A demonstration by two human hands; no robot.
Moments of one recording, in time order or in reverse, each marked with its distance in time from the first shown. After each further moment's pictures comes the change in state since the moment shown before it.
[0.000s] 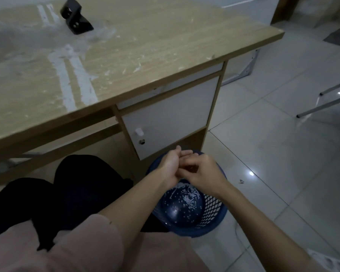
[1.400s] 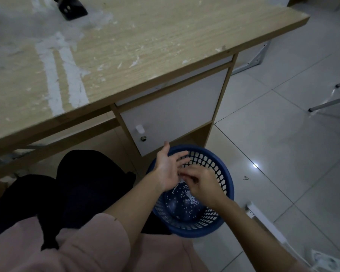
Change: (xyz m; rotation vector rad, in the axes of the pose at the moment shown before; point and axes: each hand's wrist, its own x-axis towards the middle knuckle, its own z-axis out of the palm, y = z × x) left_hand 0.032 -0.004 -0.019 -0.095 -0.034 -0.074; right_hand -0.001 0.048 0.025 -0.140 -0.003 -0.025
